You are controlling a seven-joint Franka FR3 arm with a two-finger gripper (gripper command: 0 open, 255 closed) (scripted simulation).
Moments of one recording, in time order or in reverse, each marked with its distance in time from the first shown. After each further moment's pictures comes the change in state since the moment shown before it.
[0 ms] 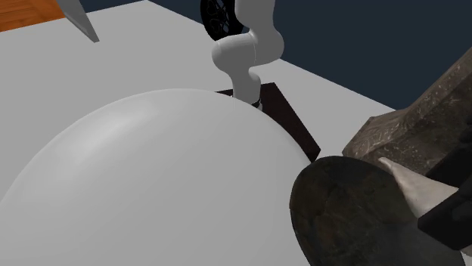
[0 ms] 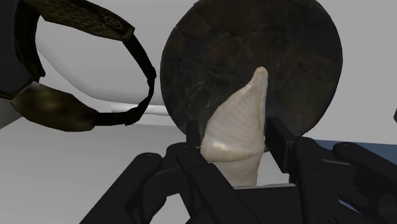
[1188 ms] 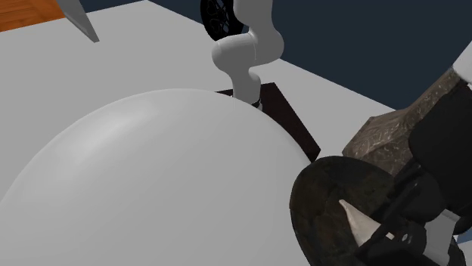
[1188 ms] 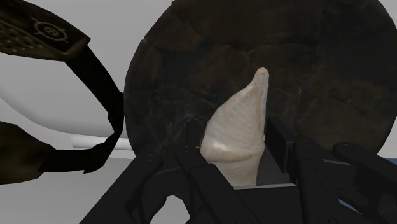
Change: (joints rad) arm 0.009 -0.085 0.004 -0.359 -0.017 0.274 0.032
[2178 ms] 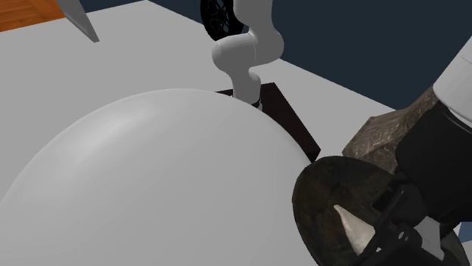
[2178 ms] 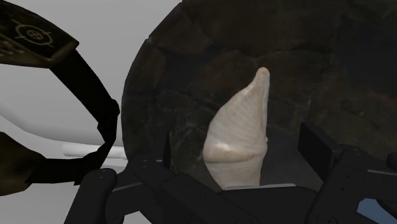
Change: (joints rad) arm 0.000 -0.007 0.000 -0.047 -0.002 0.040 0.004
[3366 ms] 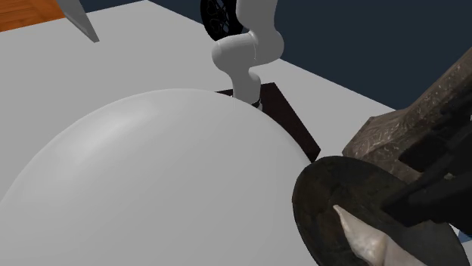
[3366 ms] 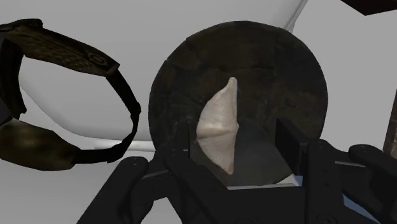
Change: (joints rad) arm 0.003 0.152 0.000 0.479 -0.026 -0.470 -0.027
